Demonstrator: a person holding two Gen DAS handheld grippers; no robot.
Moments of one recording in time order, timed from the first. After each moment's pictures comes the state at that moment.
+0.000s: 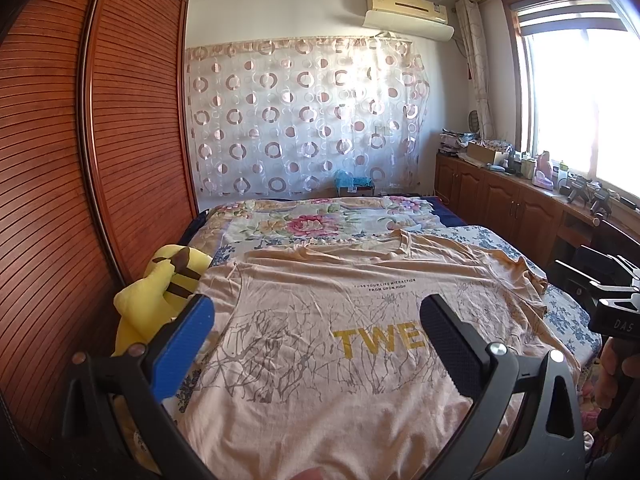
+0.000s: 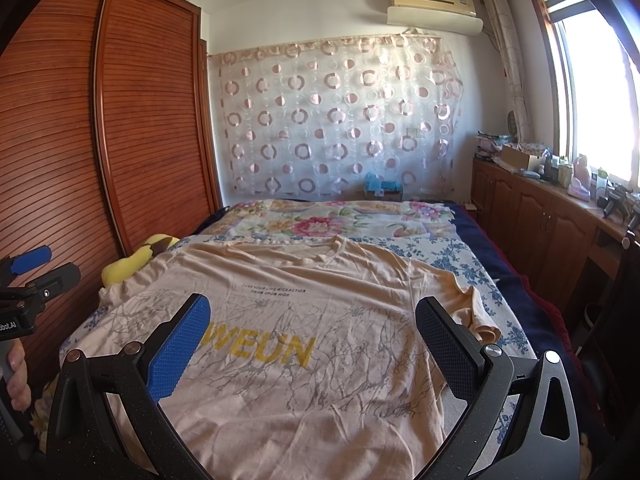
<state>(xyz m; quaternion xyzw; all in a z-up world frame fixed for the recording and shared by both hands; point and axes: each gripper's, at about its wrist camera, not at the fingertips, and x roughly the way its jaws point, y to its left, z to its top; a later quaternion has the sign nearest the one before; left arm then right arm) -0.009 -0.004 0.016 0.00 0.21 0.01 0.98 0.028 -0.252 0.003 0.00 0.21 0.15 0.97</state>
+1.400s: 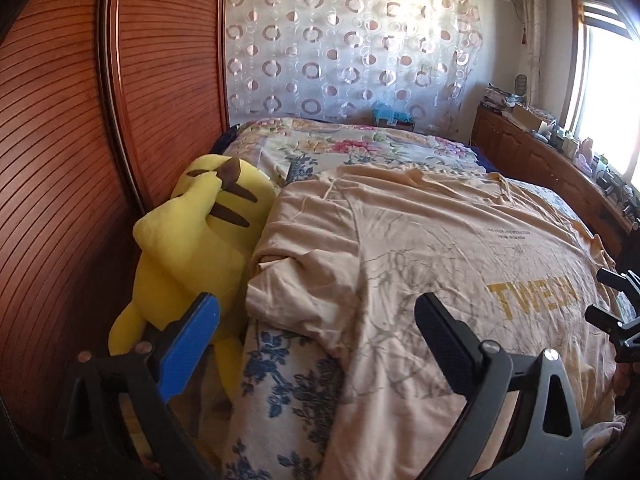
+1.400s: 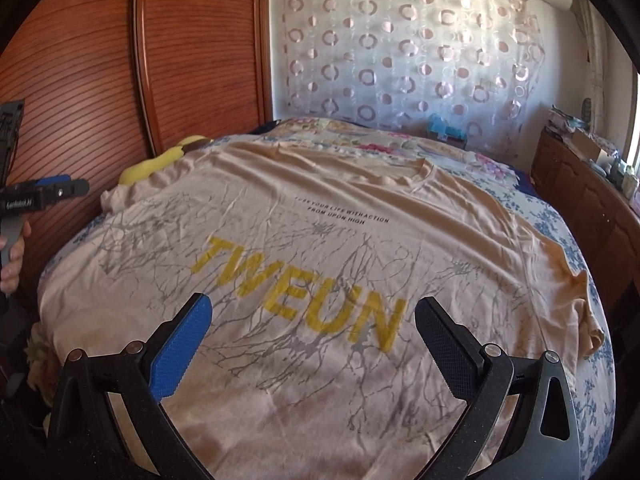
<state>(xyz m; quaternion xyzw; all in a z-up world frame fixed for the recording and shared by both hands) 0.073 0.157 -0.070 -0.06 0.34 0.04 0.94 0.100 -0.171 -0.079 -0.09 0.32 0.25 0.91</state>
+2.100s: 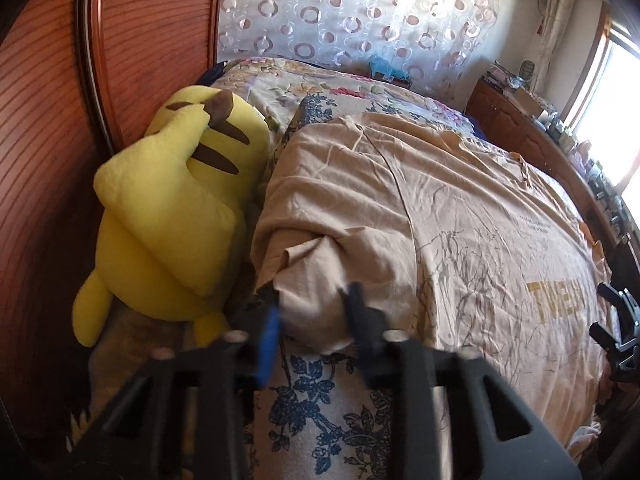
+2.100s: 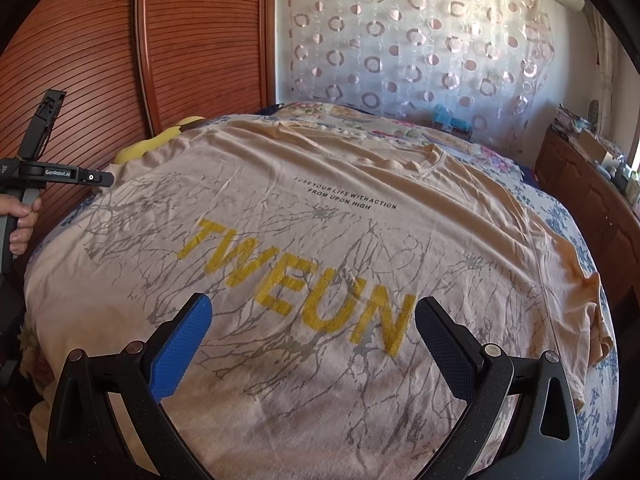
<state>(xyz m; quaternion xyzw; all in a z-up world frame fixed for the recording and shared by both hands) 0.123 0.200 -0.111 -0.11 0.43 0.00 0.89 0.114 -0.165 -0.094 -0.11 0.34 0.25 0.90</state>
